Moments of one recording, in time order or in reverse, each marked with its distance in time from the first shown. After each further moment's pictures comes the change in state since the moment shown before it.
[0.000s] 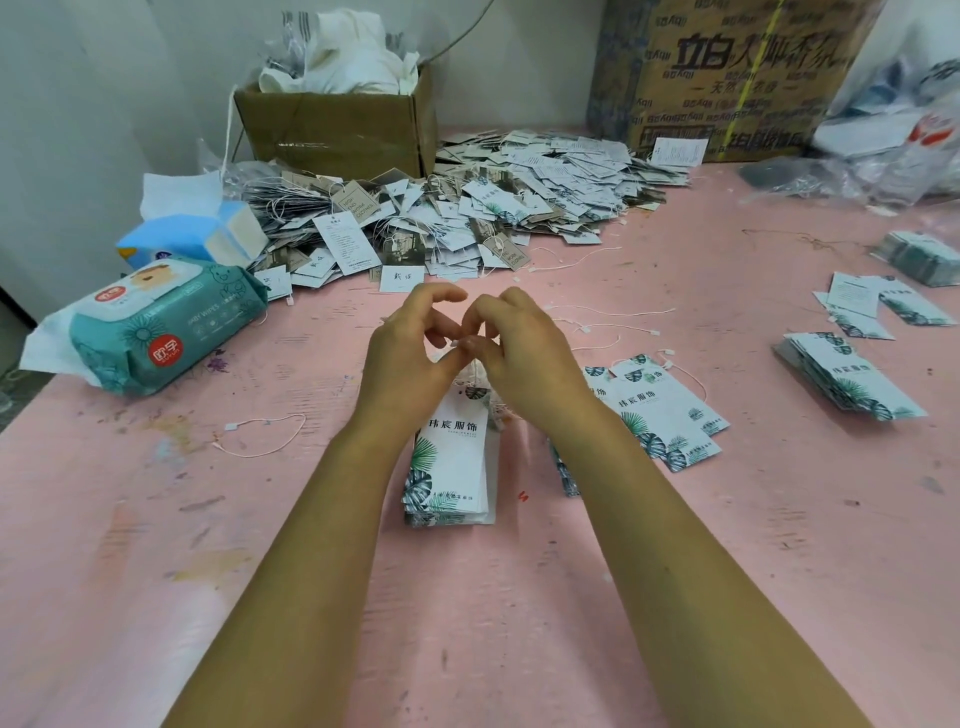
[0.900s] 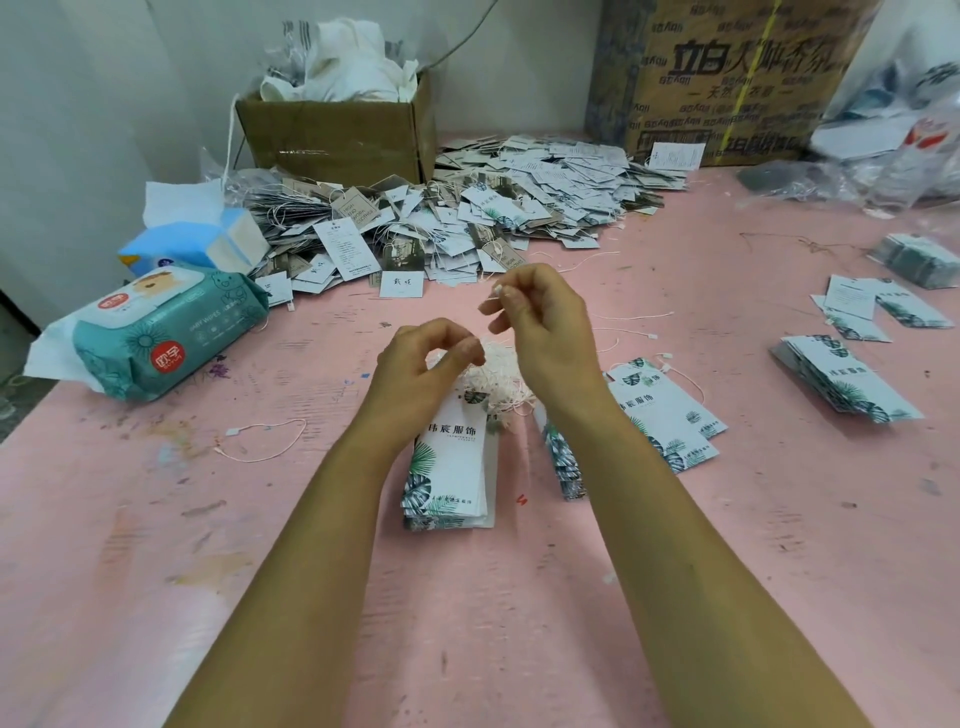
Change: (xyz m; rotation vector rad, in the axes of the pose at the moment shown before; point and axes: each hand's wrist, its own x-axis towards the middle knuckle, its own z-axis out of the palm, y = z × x) left_hand -0.004 0.005 -0.002 -0.165 -0.171 -0.116; right_hand 0.002 -0.001 -0.010 0.687 0.249 0.099
